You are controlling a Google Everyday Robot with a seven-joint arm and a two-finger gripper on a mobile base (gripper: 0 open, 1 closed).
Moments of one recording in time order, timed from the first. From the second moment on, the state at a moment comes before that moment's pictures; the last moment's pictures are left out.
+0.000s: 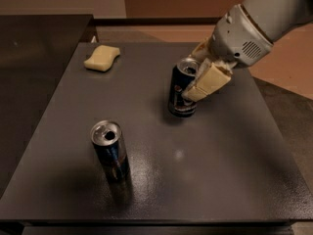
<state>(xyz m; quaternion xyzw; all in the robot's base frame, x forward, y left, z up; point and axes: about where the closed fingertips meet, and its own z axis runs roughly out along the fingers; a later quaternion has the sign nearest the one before) 0.471 -0.078 0.955 -0.66 0.68 0.19 0.25</state>
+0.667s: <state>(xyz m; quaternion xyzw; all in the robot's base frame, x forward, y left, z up) 0.412 -0.050 0.953 -0.68 0.67 0.18 0.23</state>
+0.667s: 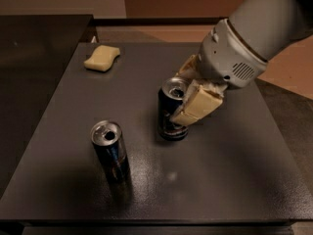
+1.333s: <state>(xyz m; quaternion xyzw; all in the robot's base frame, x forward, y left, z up) 0.395 -0.041 0.939 -0.68 0.67 0.18 0.22</state>
